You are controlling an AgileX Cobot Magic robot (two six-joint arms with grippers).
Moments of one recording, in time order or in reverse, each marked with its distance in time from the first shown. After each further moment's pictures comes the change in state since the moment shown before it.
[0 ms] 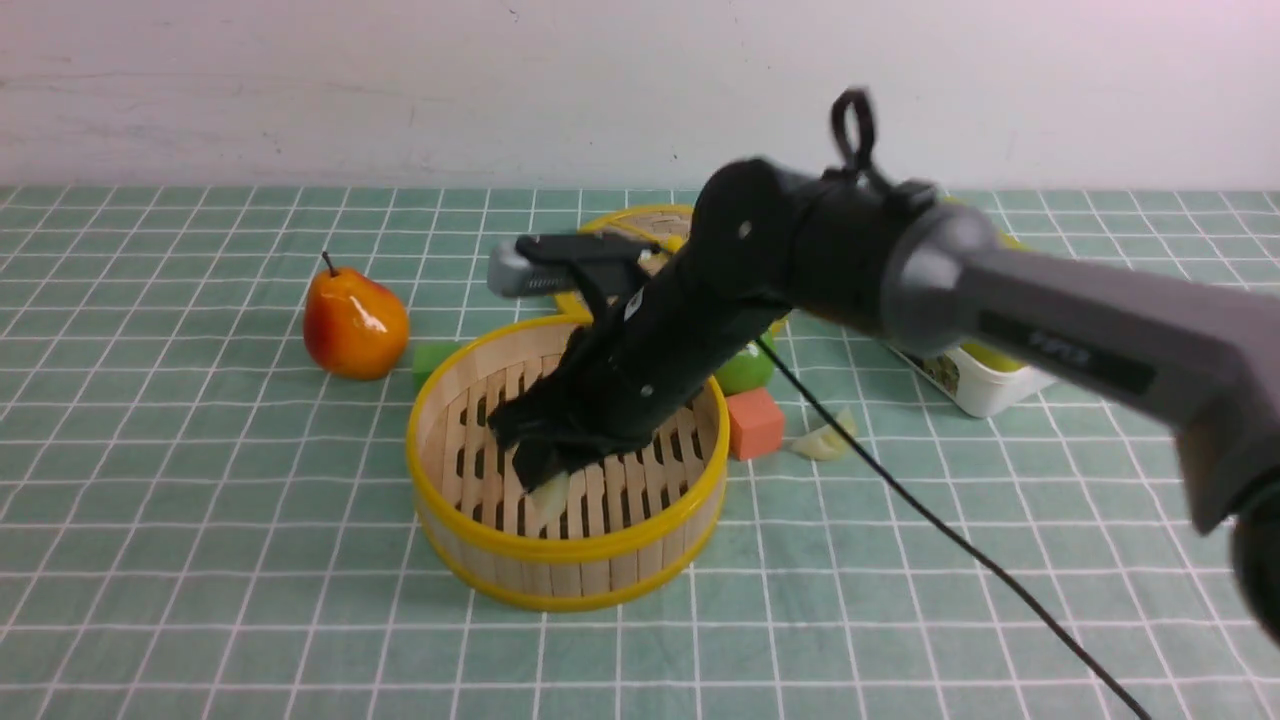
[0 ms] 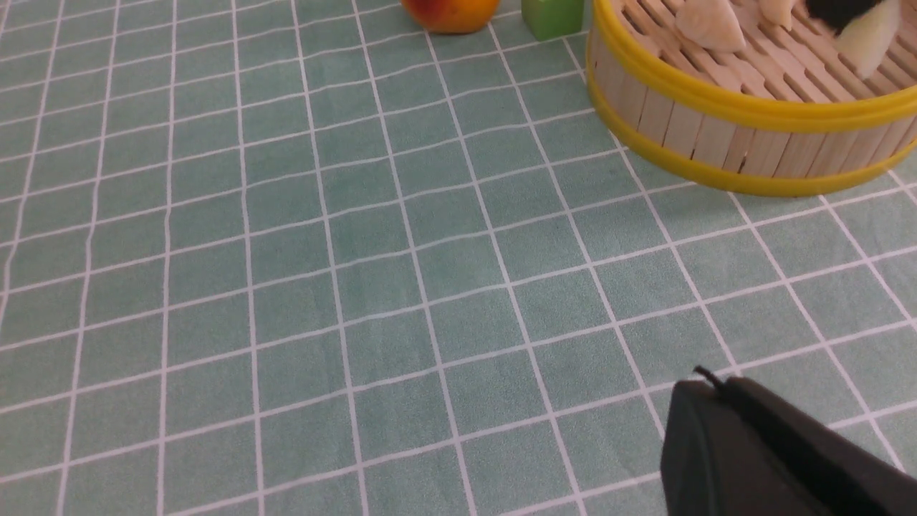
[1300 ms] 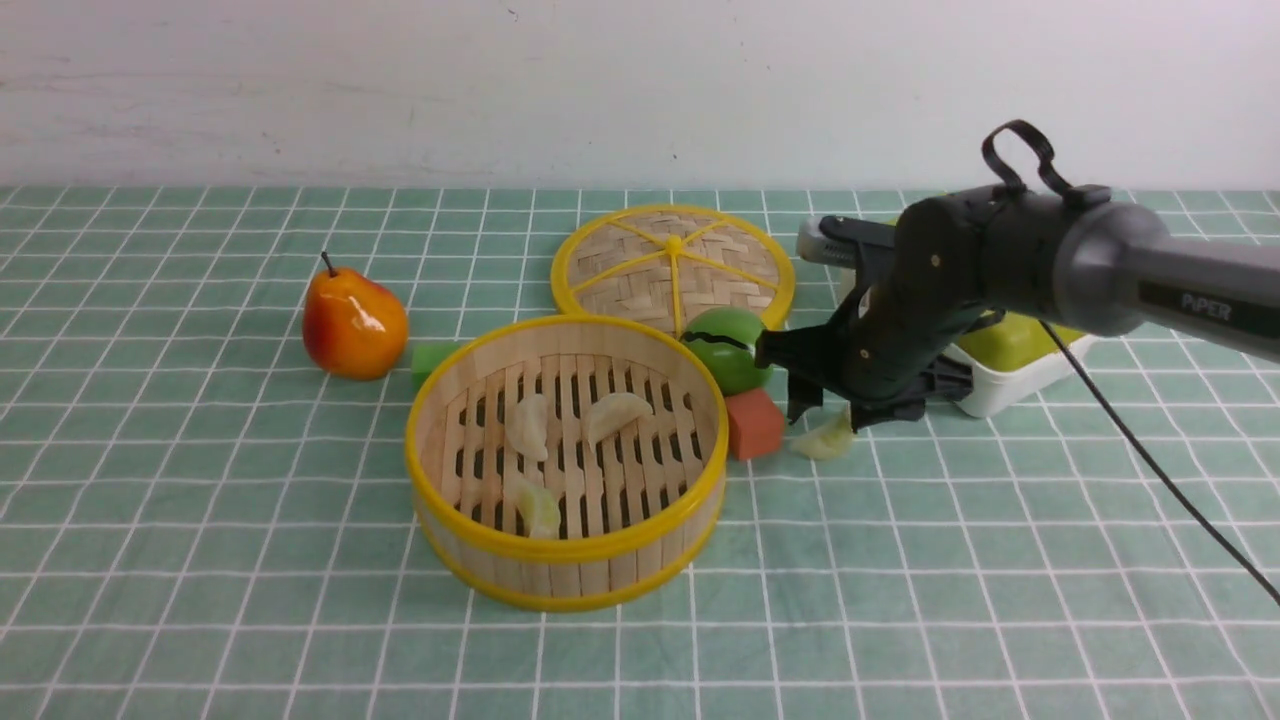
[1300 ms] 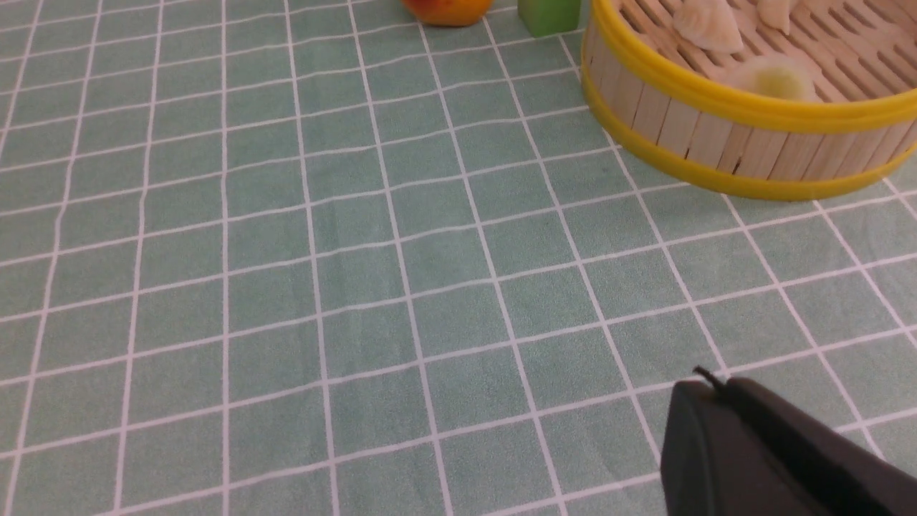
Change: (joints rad) right arm -0.275 -0.036 0.167 -0.483 -0.136 0.627; left arm 0.000 -0.043 0.073 0.004 -0.051 -0.052
